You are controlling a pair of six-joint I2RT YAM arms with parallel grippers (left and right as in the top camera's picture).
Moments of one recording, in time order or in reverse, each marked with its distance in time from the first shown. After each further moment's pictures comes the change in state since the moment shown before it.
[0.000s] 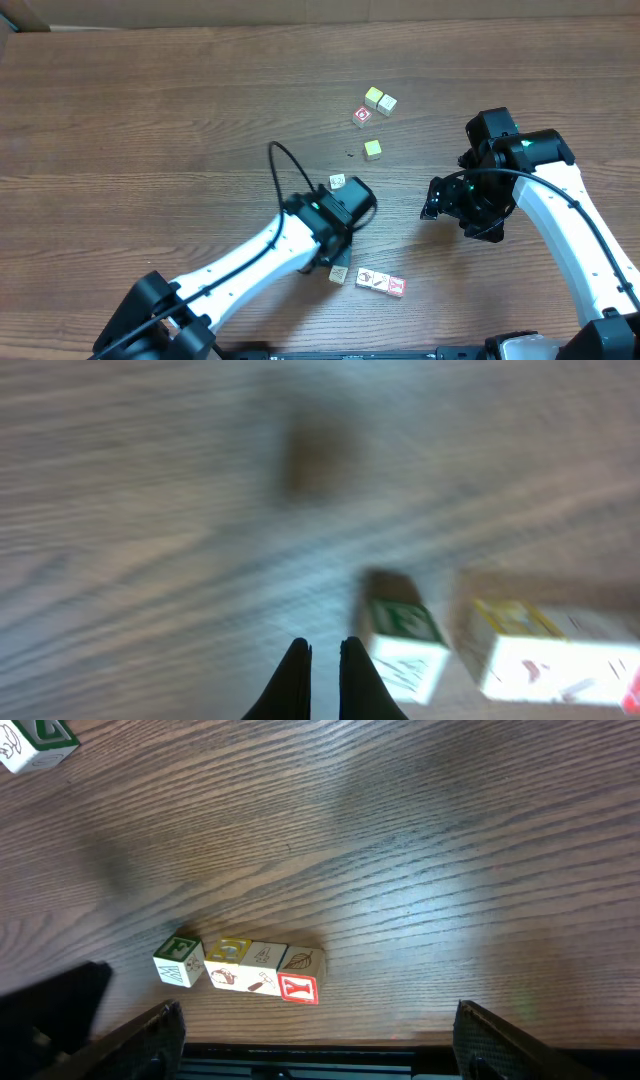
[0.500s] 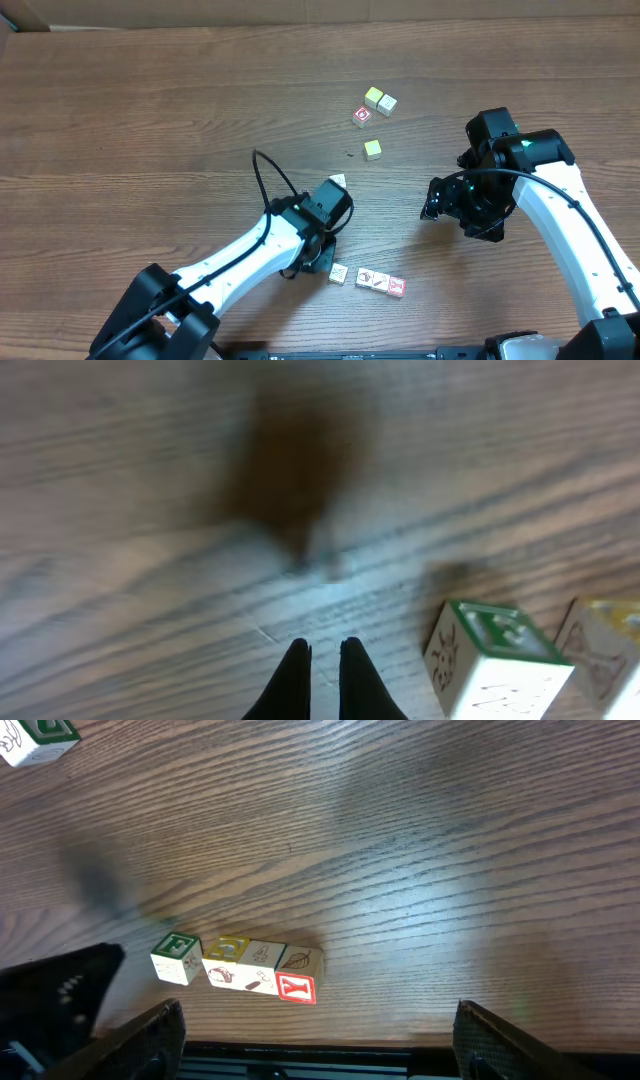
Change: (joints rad) left arm 0.059 0.000 -0.147 0.097 0.076 0.113; right arm 0.000 0.000 0.000 0.000 0.000 -0.019
